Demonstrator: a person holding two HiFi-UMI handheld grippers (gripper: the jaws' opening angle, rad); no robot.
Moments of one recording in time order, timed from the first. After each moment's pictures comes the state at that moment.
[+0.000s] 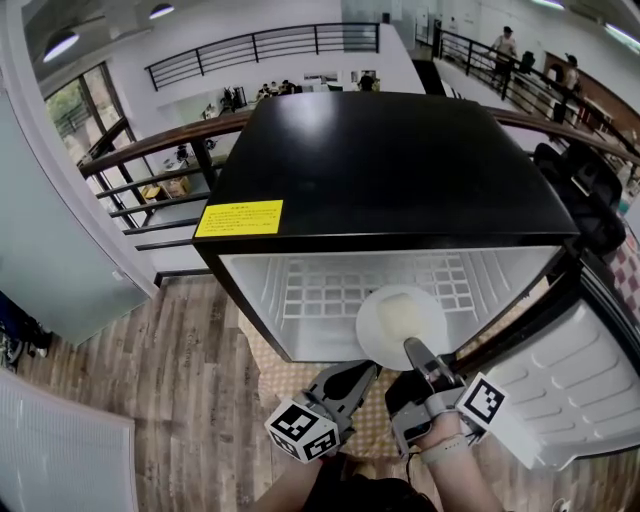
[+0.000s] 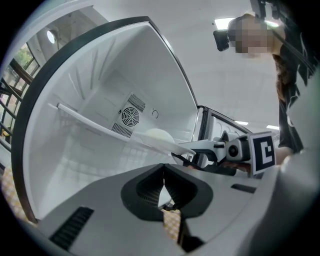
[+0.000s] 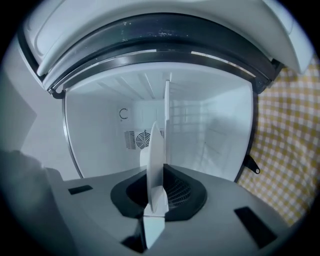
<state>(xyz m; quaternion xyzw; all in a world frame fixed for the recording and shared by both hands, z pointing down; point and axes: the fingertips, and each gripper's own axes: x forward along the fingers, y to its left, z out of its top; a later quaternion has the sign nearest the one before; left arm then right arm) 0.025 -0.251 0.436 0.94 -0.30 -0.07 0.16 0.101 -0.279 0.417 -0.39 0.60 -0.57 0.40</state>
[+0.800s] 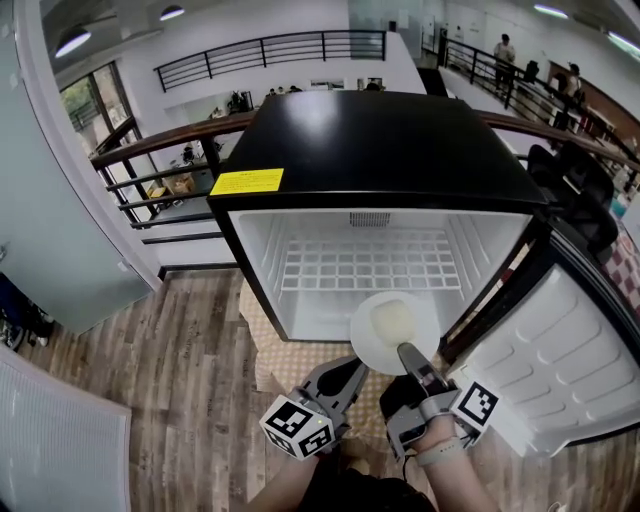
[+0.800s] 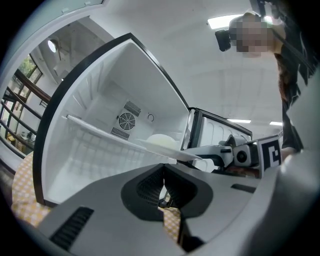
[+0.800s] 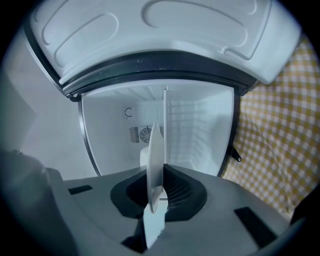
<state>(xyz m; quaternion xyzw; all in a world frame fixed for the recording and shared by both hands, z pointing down) 0.024 -0.203 0.430 0.93 -0.33 -0.08 0.14 0.101 -0.219 0.419 -0.37 0.61 -0.58 0.39</state>
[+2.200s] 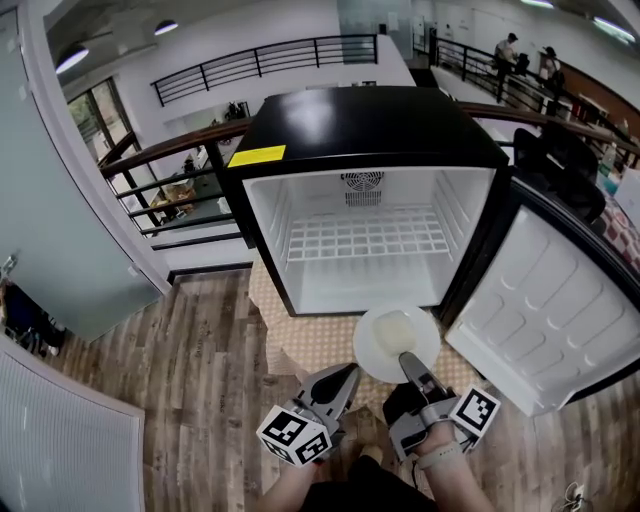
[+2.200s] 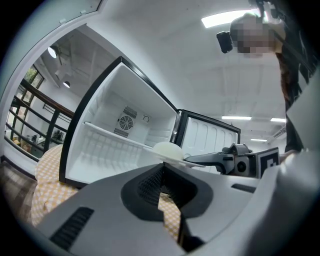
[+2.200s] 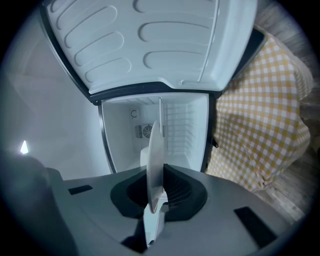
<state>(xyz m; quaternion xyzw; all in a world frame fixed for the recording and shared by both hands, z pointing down) 0.001 -0.111 0.434 0.93 -0.34 -0.07 0.13 0.099 -0.123 0.437 -0.36 0.61 -0.58 0.40</state>
